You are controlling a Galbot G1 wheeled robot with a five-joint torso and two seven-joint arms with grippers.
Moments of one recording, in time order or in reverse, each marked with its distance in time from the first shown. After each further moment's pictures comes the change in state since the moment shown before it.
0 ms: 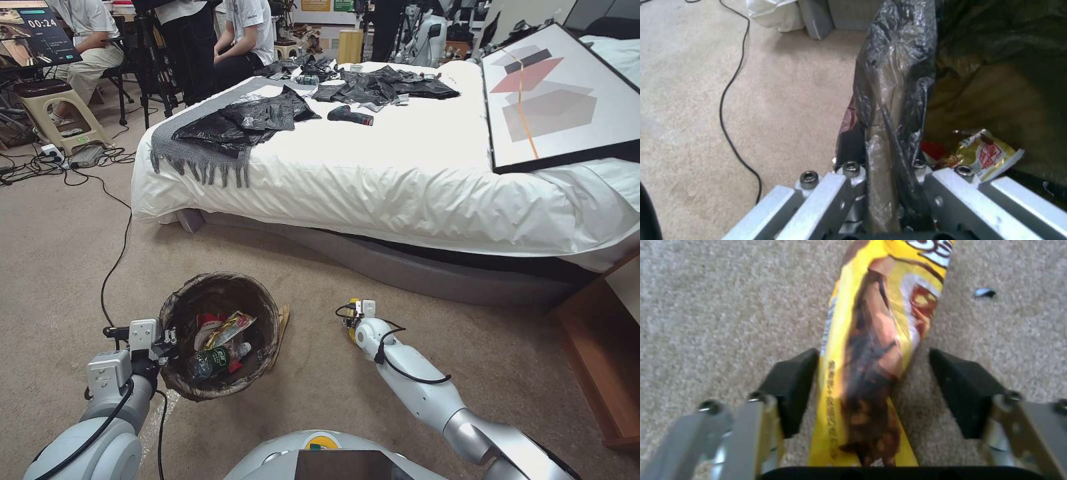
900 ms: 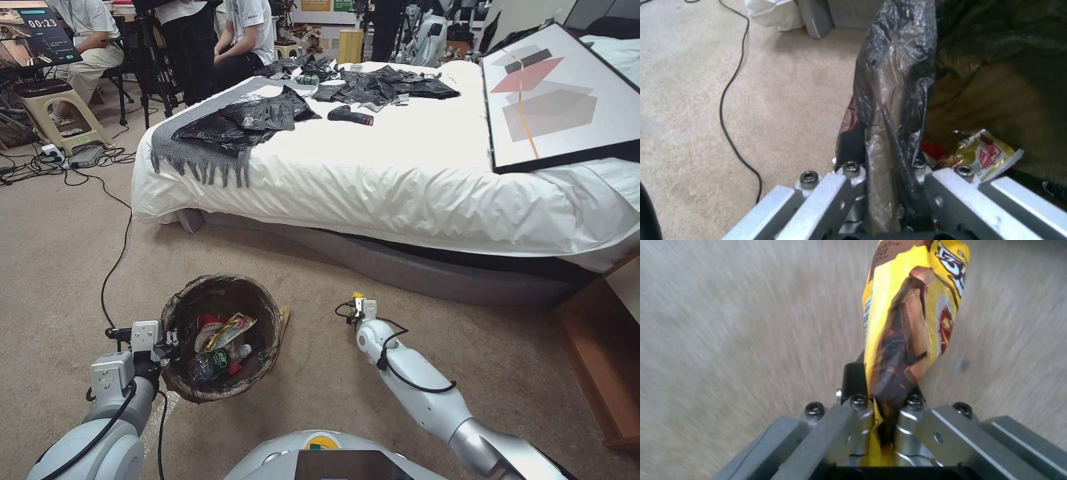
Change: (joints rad) left arm 0.006 -0.002 0.011 0.000 0.017 -0.003 0.000; right arm -0.064 -0.045 0.040 0.180 -0.118 0.043 -0.030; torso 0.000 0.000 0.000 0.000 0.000
